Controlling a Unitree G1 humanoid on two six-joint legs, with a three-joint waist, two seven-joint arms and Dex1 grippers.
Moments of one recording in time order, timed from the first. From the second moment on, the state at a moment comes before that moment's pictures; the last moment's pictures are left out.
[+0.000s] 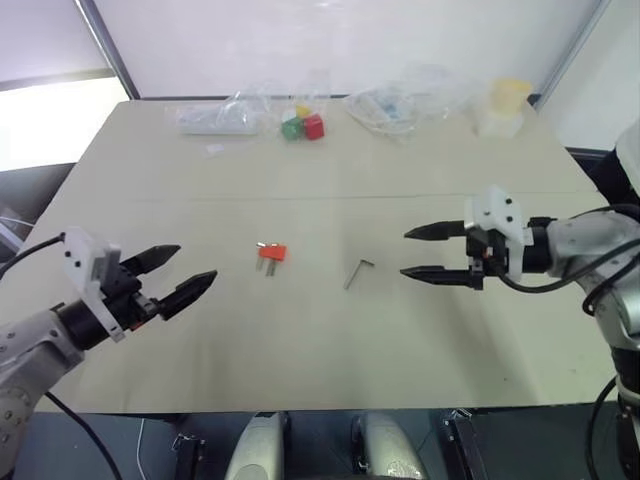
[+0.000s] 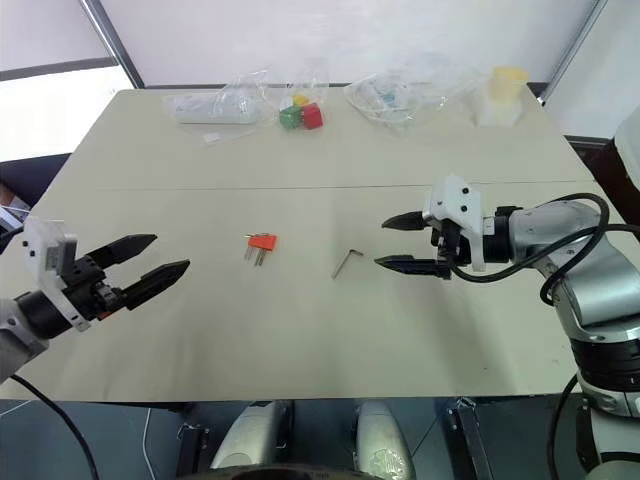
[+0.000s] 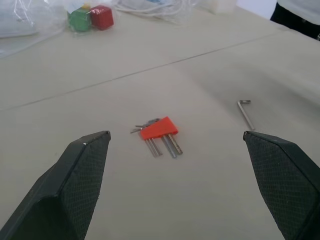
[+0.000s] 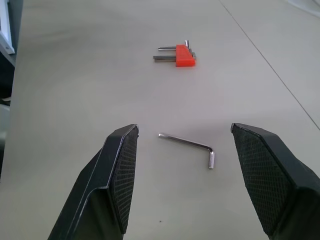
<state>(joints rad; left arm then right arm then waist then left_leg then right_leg) 0.17 0.77 0.55 -0.59 -0.92 0.71 -0.61 -0.45 -0.90 -0.06 -0.34 0.44 0.63 1.19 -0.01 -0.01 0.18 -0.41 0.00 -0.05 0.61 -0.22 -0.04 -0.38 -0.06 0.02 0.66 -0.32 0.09</state>
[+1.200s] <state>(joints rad) 0.17 0.76 0.55 -0.59 -0.90 0.69 -0.62 -0.49 -0.89 -0.01 -0.31 0.43 0.60 1.13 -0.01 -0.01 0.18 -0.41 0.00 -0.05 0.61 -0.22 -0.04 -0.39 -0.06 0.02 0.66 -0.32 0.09</state>
